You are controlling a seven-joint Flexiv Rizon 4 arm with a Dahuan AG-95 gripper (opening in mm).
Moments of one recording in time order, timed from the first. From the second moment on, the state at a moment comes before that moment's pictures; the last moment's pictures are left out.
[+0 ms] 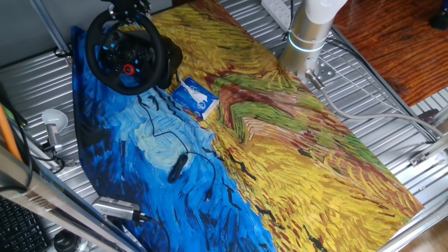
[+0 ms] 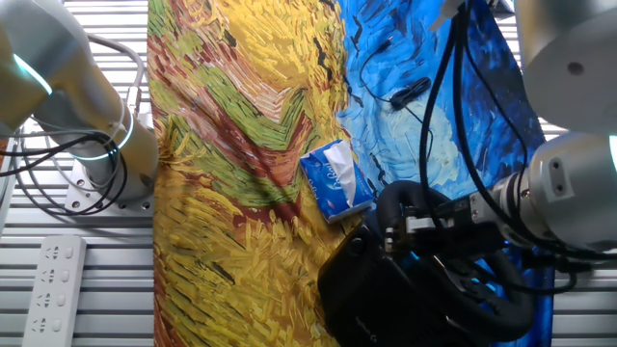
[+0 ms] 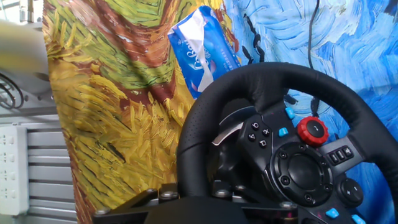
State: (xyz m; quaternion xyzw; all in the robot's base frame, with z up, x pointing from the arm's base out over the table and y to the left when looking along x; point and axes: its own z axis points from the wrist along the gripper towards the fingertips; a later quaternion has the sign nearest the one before) arm 0.489 -0.222 0.247 0.68 -0.70 -0.14 0.13
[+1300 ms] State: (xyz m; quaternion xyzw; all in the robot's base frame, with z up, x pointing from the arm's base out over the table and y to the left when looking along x) arm 0.492 -0.214 0.246 0.63 -0.75 -0.14 0.14
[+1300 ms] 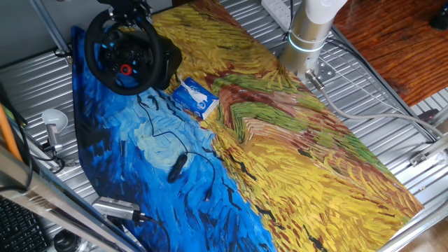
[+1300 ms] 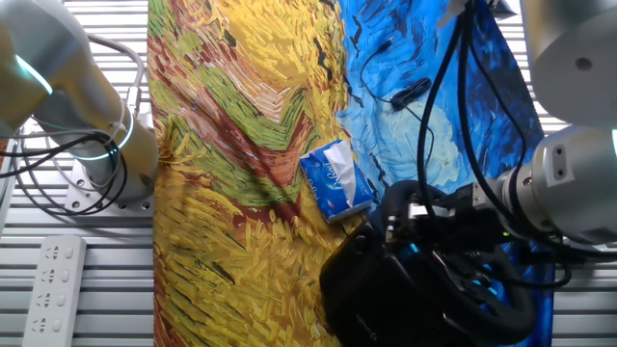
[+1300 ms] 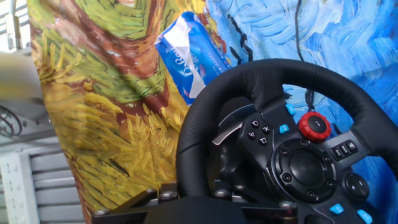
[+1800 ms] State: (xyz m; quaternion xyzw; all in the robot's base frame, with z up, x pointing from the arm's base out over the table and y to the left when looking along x) arm 0.492 -0.207 0.243 0.61 -0.77 -0.14 0.14
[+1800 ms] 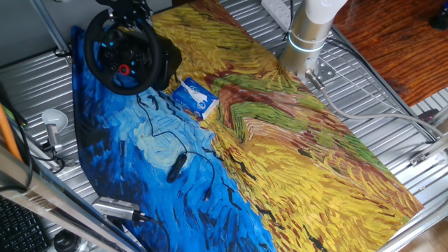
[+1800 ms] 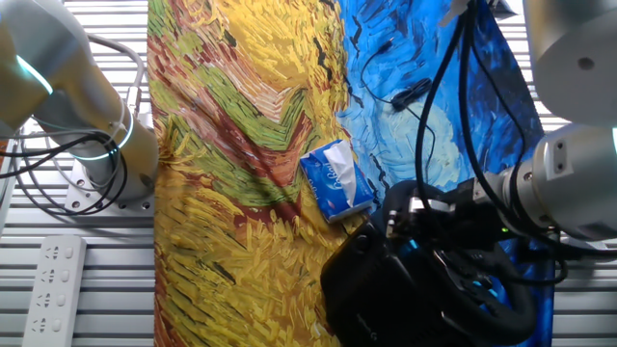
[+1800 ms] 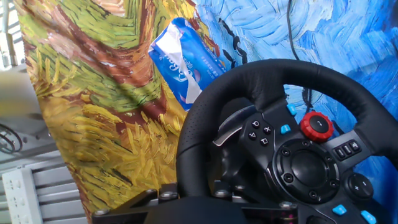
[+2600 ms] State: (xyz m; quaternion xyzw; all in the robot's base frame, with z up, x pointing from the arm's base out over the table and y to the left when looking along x) arm 0.493 -0.200 0.241 0.58 -0.79 -0.14 0.14
